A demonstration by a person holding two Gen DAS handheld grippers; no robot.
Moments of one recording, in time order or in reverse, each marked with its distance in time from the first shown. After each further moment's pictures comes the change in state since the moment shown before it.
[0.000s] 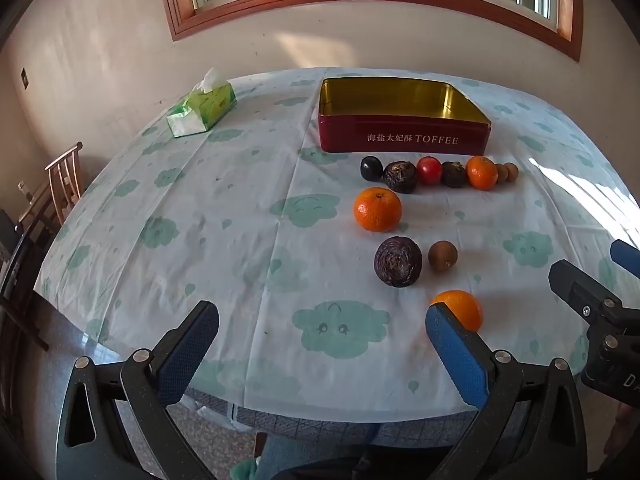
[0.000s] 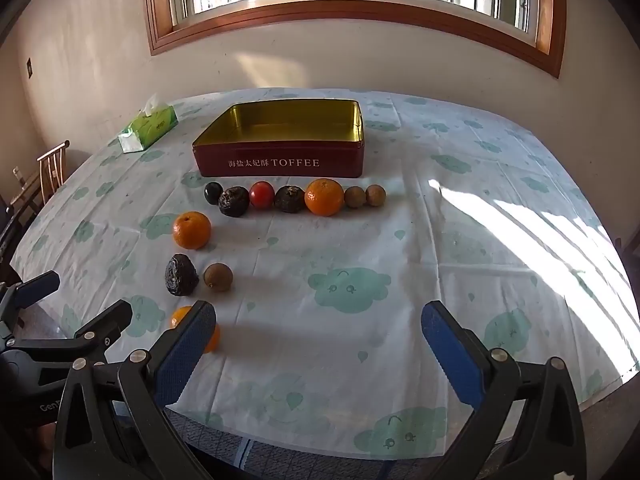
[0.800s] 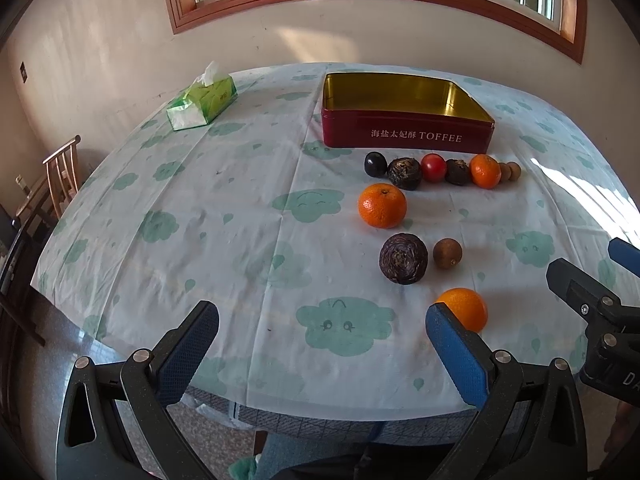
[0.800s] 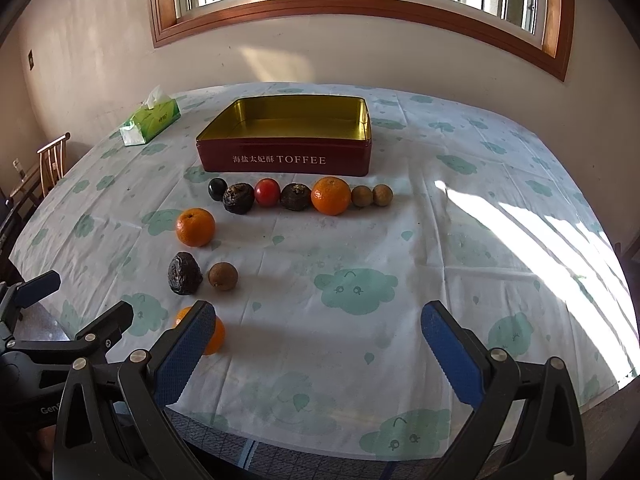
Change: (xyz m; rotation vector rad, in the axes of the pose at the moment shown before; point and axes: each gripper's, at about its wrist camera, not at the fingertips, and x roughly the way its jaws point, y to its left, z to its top) left arm 0.004 -0.002 -0.006 -0.004 0.003 0.003; right arm 0.004 0.008 0.002 -0.024 0.019 -0.004
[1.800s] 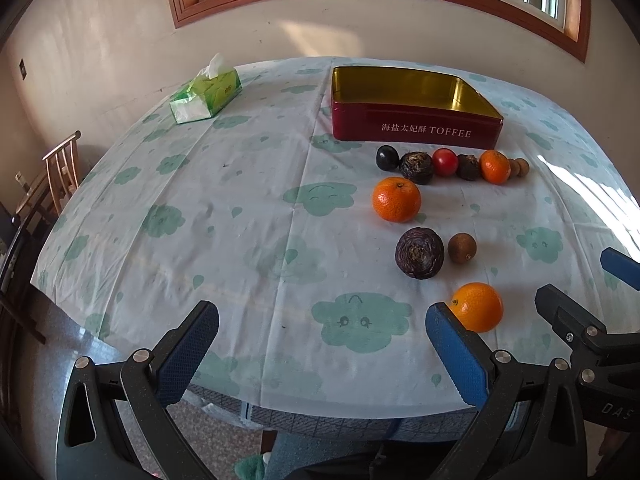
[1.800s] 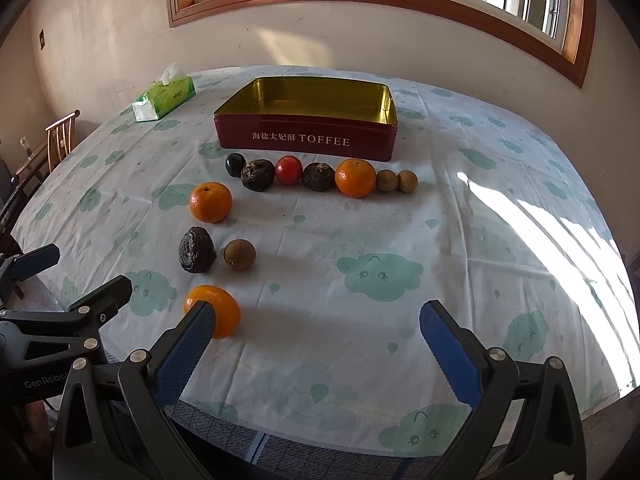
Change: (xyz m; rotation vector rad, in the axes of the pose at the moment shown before) left arm 0.006 0.016 0.000 -0.019 -0.017 -0.014; right arm 0.011 0.018 -0.007 -0.059 0.048 0.021
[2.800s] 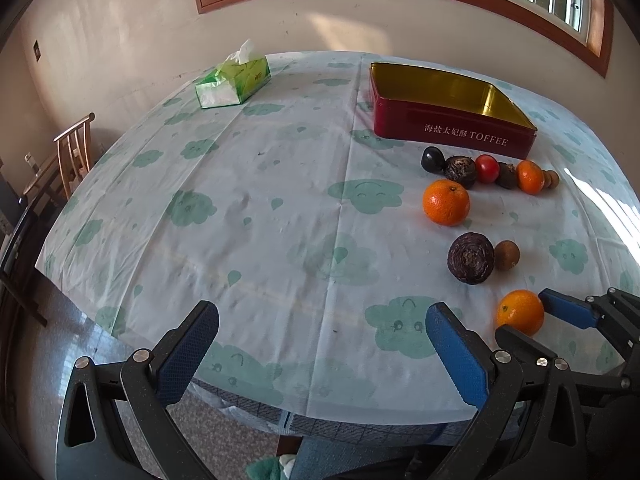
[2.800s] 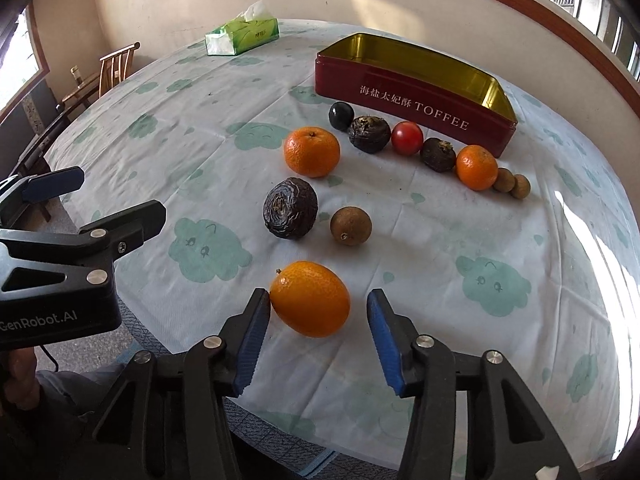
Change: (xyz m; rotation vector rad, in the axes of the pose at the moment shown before) left arm 0.014 0.036 0.000 -0.057 0.093 0.020; right arm 0.039 0.060 -0.005 -0.216 0.135 0.155
